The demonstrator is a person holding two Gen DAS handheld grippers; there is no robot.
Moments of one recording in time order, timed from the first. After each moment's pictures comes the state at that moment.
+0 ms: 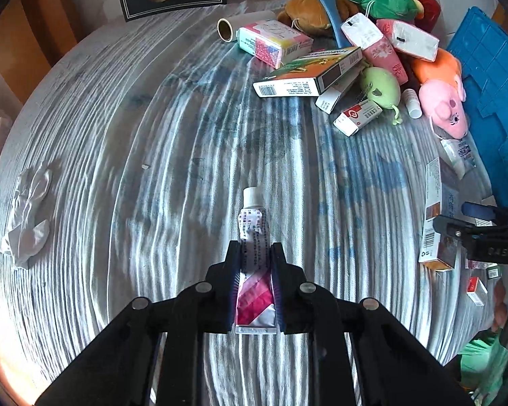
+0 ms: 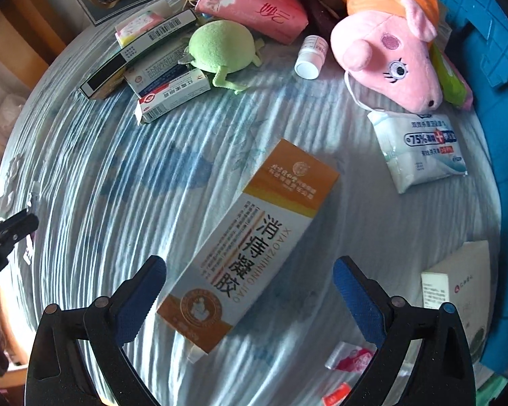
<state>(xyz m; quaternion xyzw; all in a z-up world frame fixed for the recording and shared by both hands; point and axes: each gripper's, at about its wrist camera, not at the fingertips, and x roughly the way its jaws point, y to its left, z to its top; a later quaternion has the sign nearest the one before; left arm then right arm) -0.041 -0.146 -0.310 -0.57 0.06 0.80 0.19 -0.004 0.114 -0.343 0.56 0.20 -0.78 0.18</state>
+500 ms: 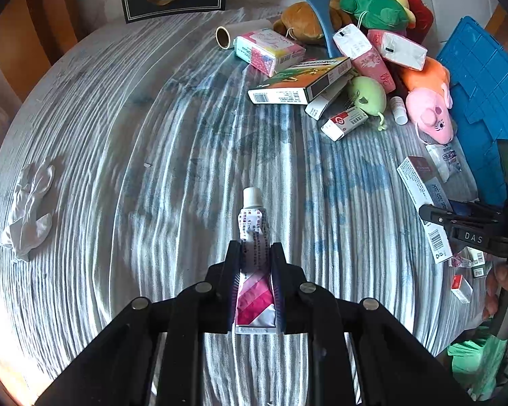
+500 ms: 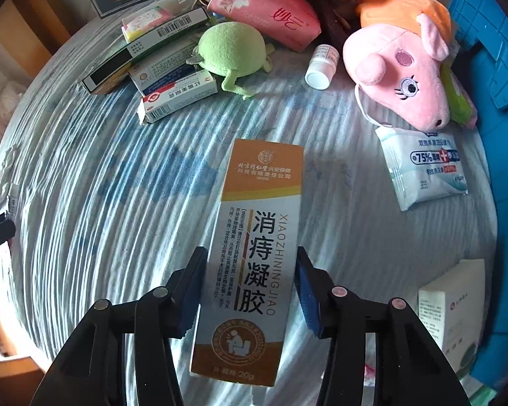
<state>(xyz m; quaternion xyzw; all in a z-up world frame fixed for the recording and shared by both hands) -0.035 -0.151 -0.296 -0.57 0.04 0.80 0.20 -0.001 0.111 -0.330 0.54 0.22 -0.78 0.20</state>
